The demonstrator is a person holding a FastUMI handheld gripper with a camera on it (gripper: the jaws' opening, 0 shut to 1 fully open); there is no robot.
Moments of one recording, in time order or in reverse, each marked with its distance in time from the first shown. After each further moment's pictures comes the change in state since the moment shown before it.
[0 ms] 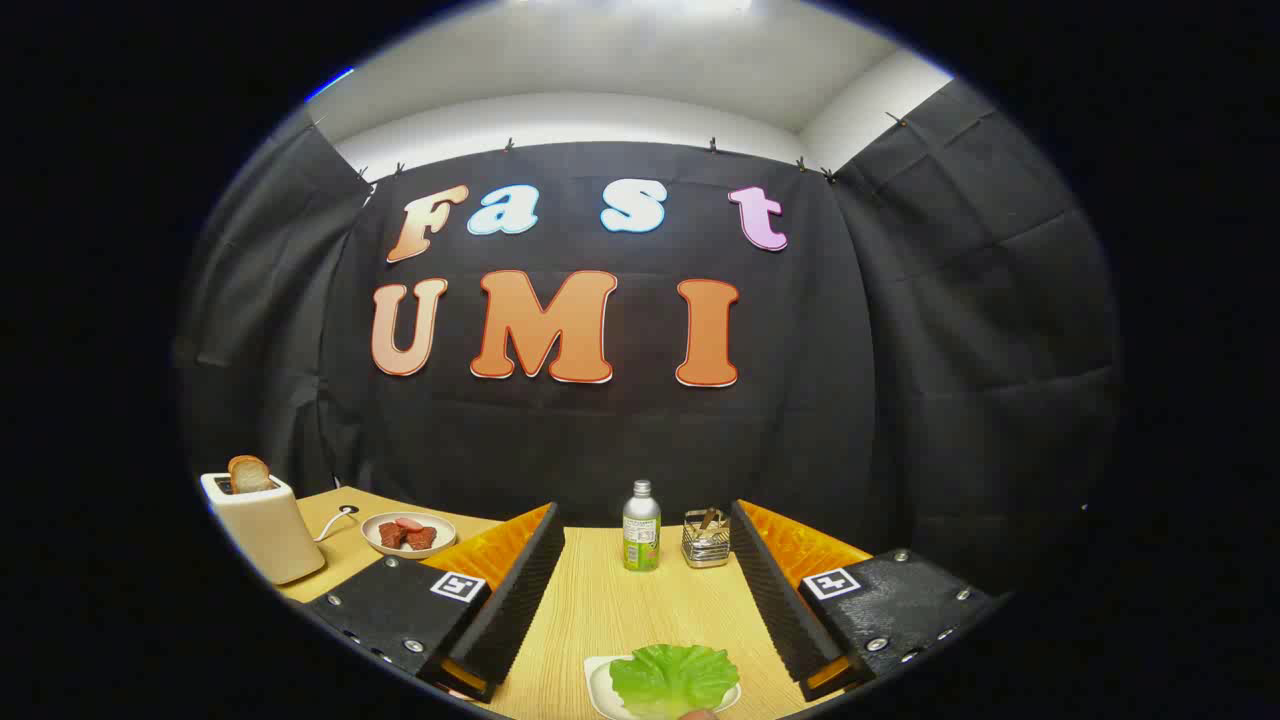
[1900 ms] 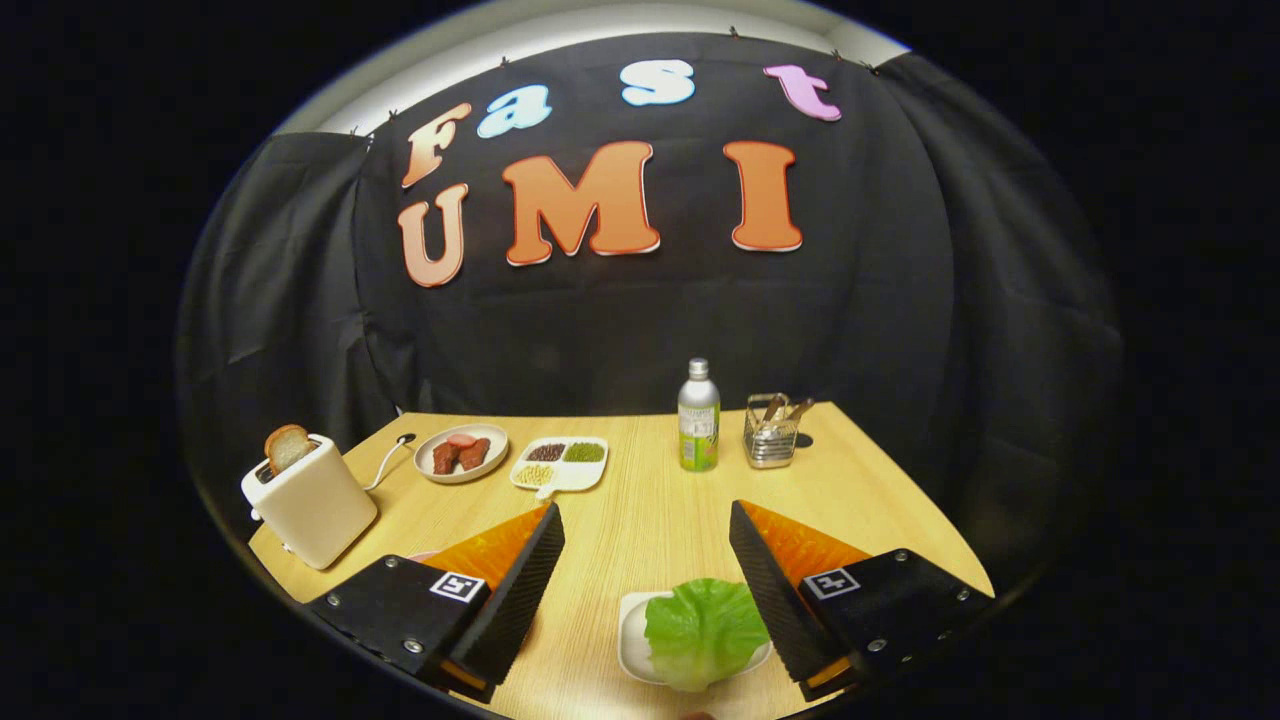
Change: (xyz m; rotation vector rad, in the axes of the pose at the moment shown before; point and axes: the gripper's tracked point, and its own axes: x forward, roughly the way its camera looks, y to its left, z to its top) arm 0.019 0.016 -0.092 0.070 0.527 0.226
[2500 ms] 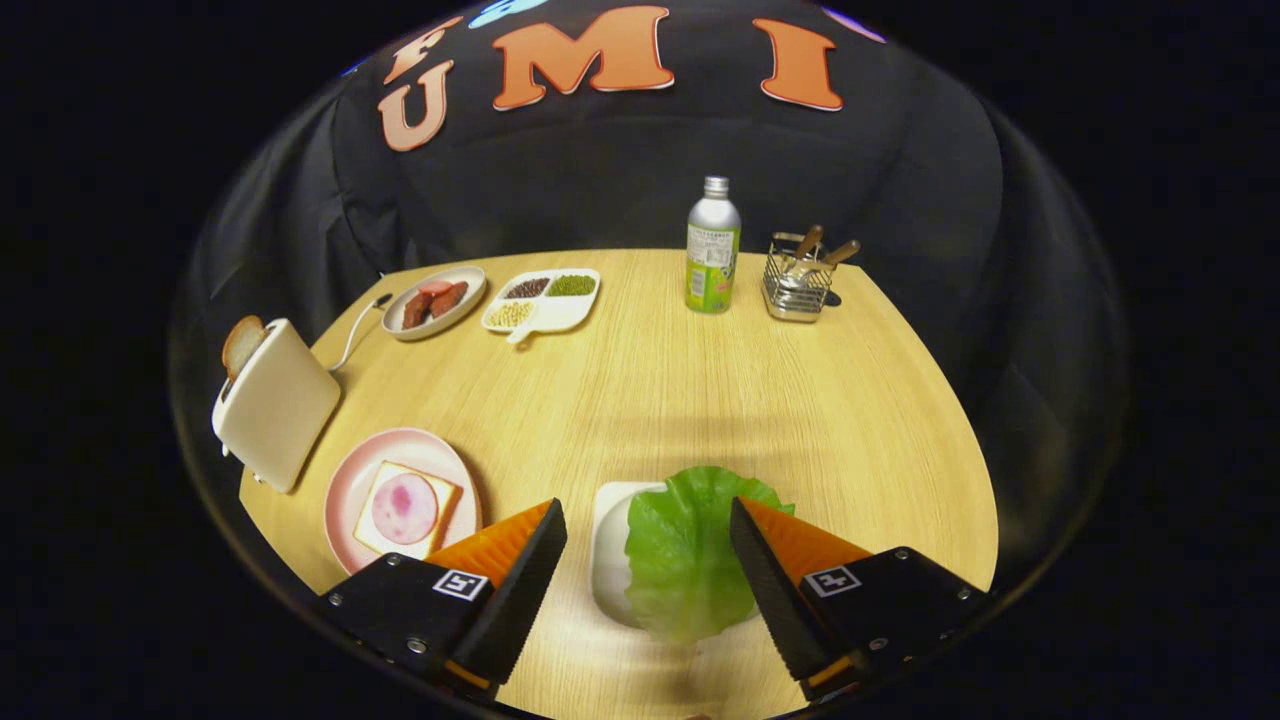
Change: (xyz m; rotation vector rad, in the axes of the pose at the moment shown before) arm 0.036 -0.024 -0.106 -0.102 0.444 -0.045
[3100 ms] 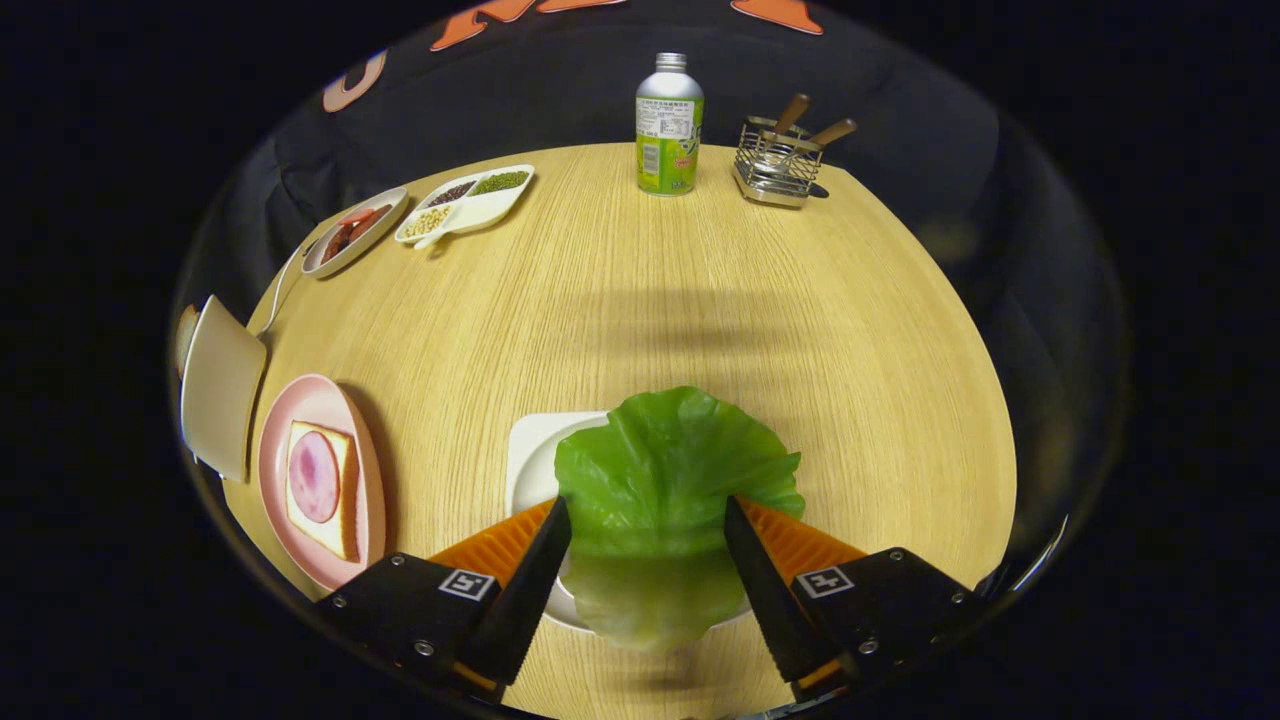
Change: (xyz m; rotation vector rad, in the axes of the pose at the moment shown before) arm 0.051 -0.018 -0.055 0.065 0.258 -0.050
